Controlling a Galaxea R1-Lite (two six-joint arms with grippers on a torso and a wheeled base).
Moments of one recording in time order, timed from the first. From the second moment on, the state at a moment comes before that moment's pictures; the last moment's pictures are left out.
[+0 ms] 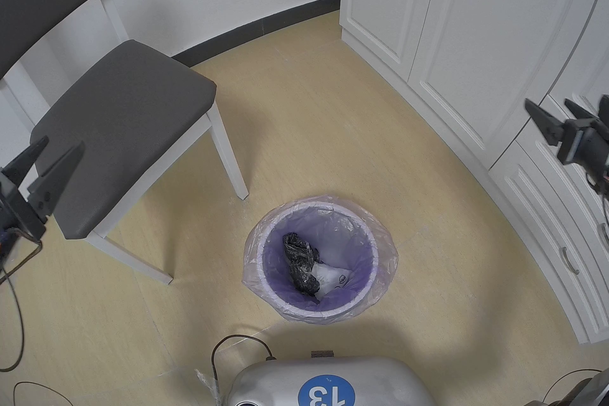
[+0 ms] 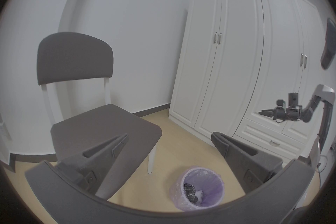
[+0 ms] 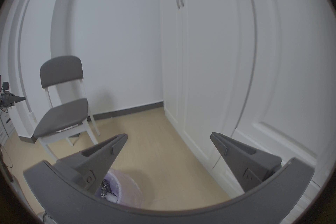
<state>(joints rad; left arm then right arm) -0.06 0.90 -0.44 -0.67 -0.27 -0.08 0.17 1.19 -0.56 -0.85 -0.06 -0.05</state>
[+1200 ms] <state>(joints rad) -0.04 0.09 -0.88 0.53 0.06 0.05 0.01 0.02 -0.04 -0.27 -0.02 0.02</state>
